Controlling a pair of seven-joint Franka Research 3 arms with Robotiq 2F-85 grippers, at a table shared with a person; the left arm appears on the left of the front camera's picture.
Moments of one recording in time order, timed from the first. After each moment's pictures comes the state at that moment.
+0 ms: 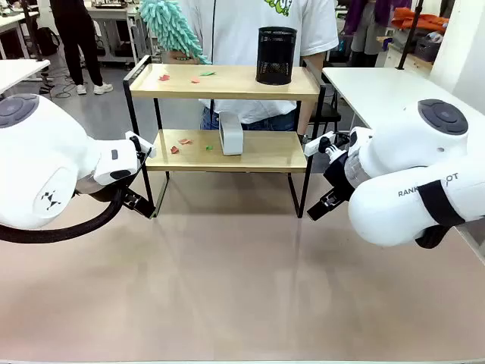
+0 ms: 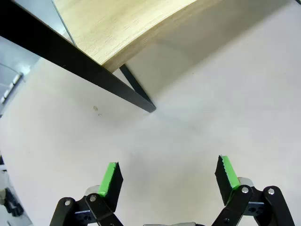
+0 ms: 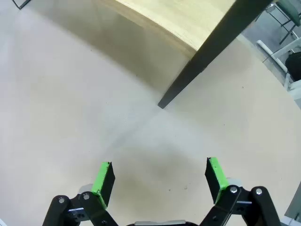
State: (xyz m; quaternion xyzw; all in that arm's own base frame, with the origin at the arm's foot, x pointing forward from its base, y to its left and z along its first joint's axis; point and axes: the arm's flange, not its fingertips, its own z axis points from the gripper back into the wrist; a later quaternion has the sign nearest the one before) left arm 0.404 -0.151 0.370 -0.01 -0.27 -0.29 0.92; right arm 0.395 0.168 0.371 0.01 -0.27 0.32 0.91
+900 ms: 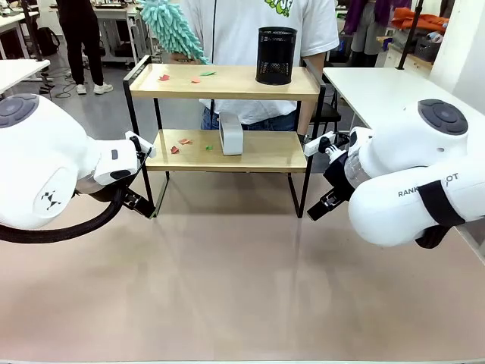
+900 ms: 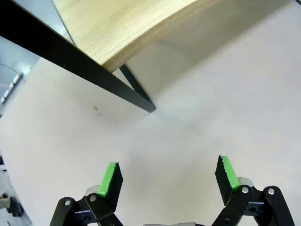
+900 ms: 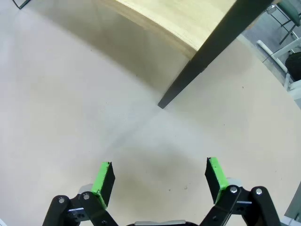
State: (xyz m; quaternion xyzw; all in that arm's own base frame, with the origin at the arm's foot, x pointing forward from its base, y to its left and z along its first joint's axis) left arm 0.404 -0.151 0.370 -0.01 -0.27 -0.29 0.92; right arm 0.395 0.168 0.371 0.01 -0.27 0.32 0.91
